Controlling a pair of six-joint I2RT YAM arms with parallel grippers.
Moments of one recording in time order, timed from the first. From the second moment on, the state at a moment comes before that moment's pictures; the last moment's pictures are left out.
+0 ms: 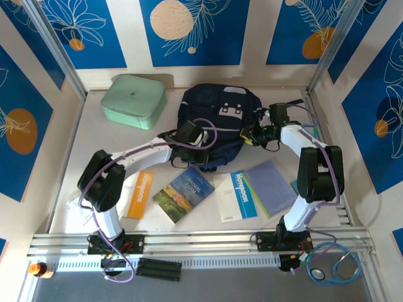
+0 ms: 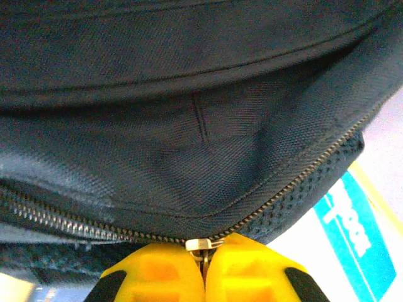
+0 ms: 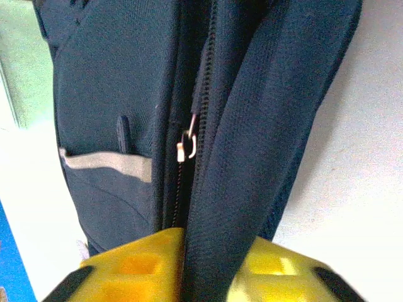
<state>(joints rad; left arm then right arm) -0.76 1.79 1.29 -0.53 0.23 -0.49 0.04 1.72 1.13 -0.44 -0.61 0.67</state>
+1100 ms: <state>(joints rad) -0.86 2.03 1.57 -0.58 0.42 -0.55 0.20 1.49 0.87 -0.51 -0.32 1.16</state>
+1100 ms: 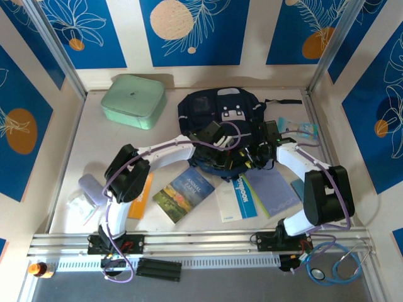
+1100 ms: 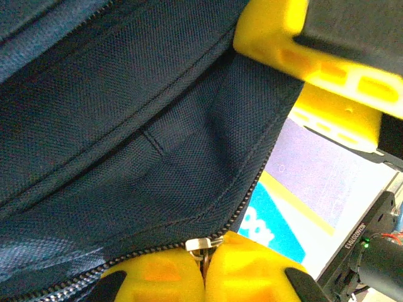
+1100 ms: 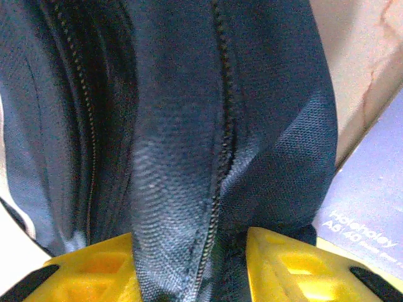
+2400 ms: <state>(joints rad) -0.63 1.93 1.44 -0.82 0.48 -0.15 0.25 1.49 0.86 -0.49 -0.20 1.08</state>
